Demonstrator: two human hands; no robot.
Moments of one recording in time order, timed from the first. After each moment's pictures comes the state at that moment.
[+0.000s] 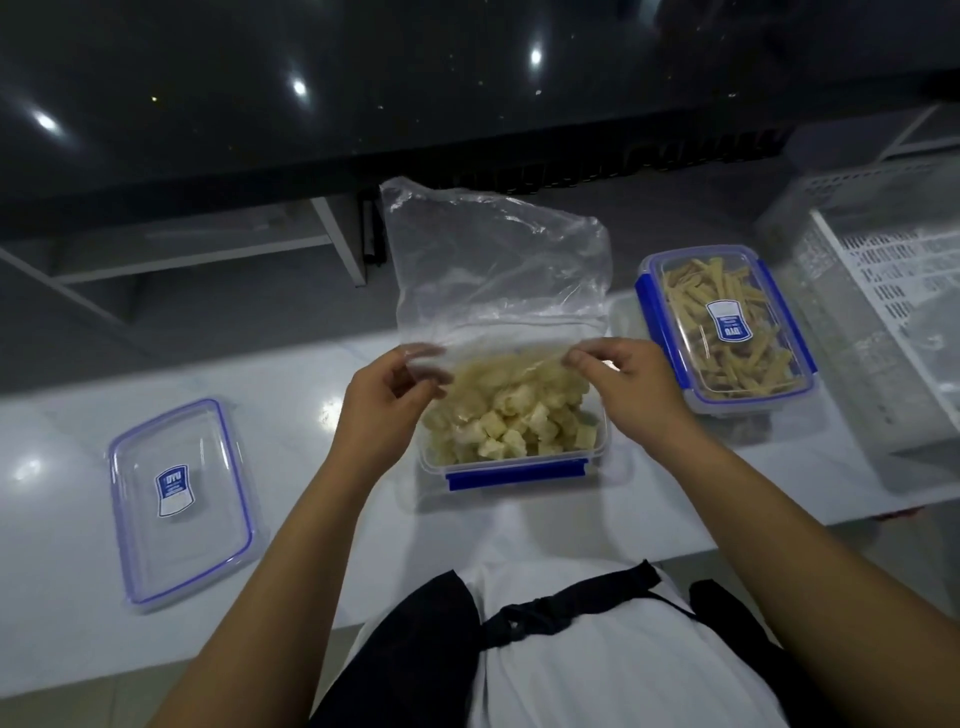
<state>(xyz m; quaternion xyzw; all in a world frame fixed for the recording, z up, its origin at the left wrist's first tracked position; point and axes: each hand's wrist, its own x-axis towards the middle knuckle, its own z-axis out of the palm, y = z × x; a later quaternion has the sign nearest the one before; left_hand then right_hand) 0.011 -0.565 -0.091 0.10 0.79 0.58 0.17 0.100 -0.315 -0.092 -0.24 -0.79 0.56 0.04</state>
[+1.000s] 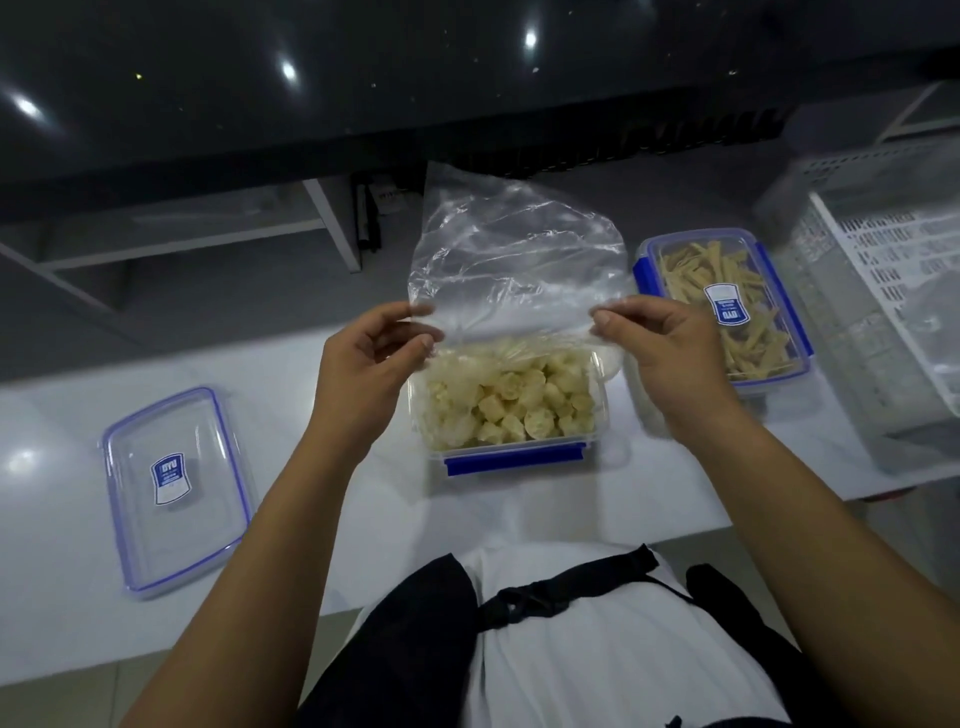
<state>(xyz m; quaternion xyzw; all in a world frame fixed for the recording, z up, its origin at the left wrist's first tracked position) 0.004 -0.567 -0.070 0.12 0.72 0.67 0.15 0.108 -0.308 -0.062 -0.22 -0.69 0.67 0.16</state>
